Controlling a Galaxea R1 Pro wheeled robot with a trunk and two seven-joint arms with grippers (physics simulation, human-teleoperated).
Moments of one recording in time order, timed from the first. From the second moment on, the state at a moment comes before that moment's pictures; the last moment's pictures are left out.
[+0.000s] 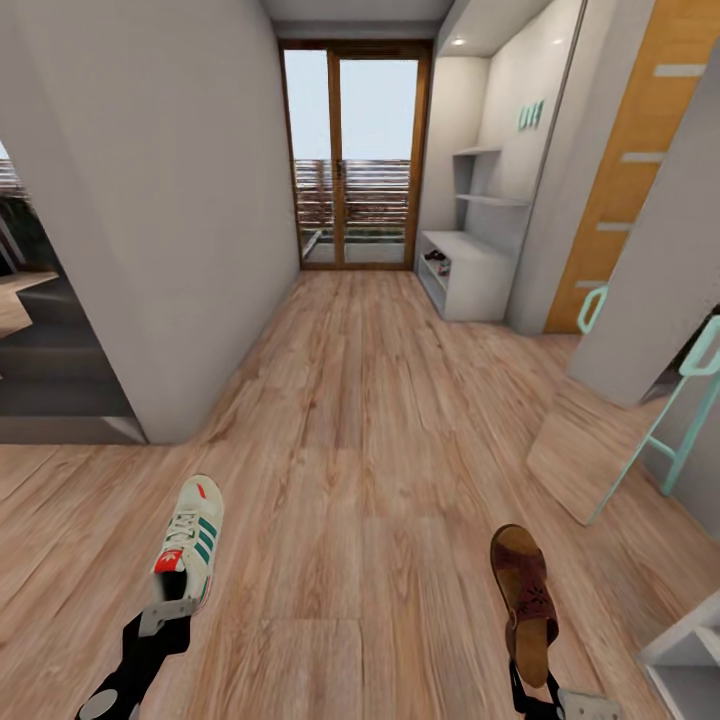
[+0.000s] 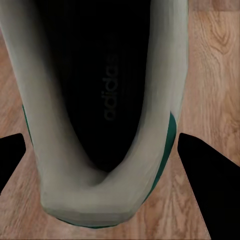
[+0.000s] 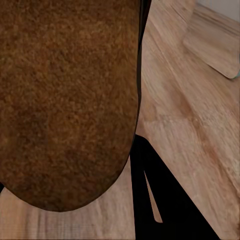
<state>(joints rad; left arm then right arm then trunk) -0.31 0.10 0.35 -0.61 -0.14 -0.25 -0.16 -0.13 -0.03 -0.27 -0.51 0.05 -0.71 0.08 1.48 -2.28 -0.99</state>
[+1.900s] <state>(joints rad) -0.31 0.10 0.35 -0.61 -0.14 -0.25 -0.16 -0.13 -0.03 -0.27 -0.51 0.05 -0.71 0.08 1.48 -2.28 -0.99</state>
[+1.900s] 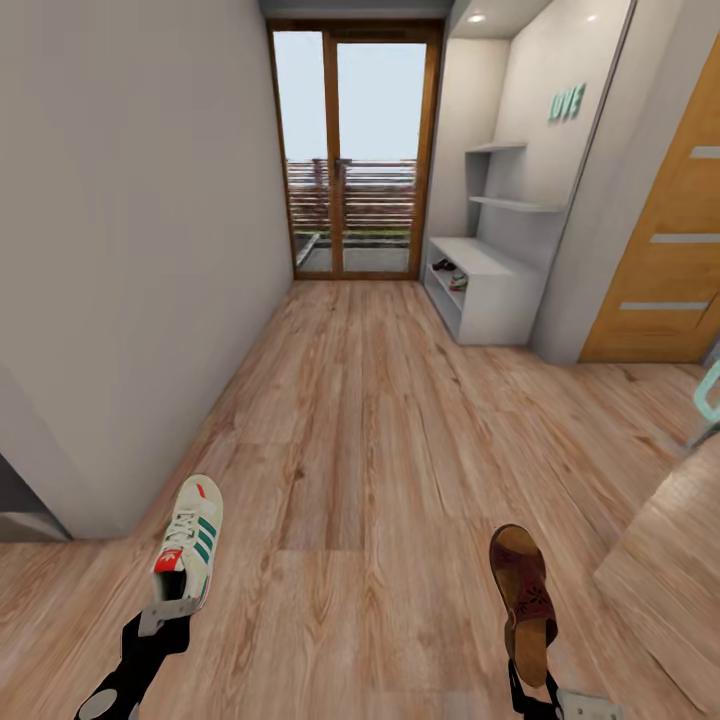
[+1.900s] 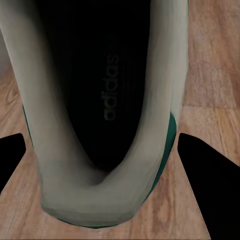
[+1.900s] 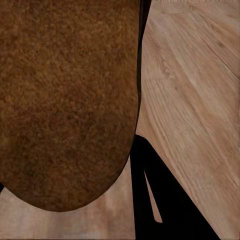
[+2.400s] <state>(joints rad) -0.31 0.10 0.35 -0.61 -0.14 -0.25 -0.16 -0.13 -0.03 -0.27 -0.51 0.05 -0.71 0.08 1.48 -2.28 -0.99</state>
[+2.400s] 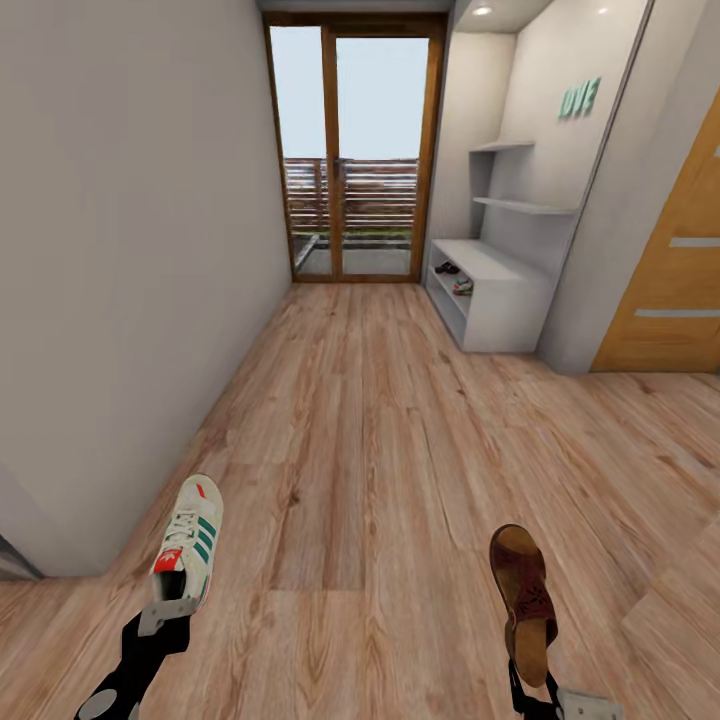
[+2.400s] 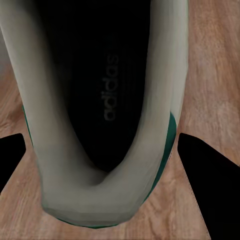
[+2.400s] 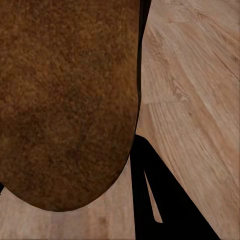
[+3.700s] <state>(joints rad) -0.31 0.10 0.36 -0.61 -0.14 -0.25 -0.16 -0.13 -0.03 -0.27 -0.51 0.05 -0.72 0.08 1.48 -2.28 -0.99</state>
